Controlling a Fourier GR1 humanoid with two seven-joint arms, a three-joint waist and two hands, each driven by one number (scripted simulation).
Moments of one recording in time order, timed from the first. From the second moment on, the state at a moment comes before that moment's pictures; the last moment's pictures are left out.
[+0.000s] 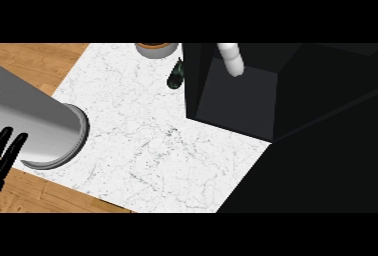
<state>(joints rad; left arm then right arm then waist) 0.29 0.79 -0.09 -1.84 1.01 -0.29 -0.47 0.38 -0.47 0.58 -2.45 -0.10 0.60 0.04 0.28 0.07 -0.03</state>
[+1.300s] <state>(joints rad) 0.30 0.78 -0.09 -1.81 1.03 -0.32 -0.47 -0.12 -0.23 0.44 -2.09 -0.15 0.47 0.37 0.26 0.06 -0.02</state>
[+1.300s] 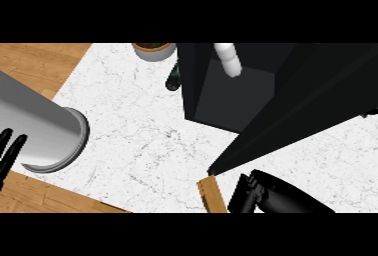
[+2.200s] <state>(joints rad) 0.33 0.77 -0.08 -1.78 1.03 -0.35 -0.49 -0.67 0.00 0.27 -1.53 -0.12 -0.05 0.52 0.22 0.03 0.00</state>
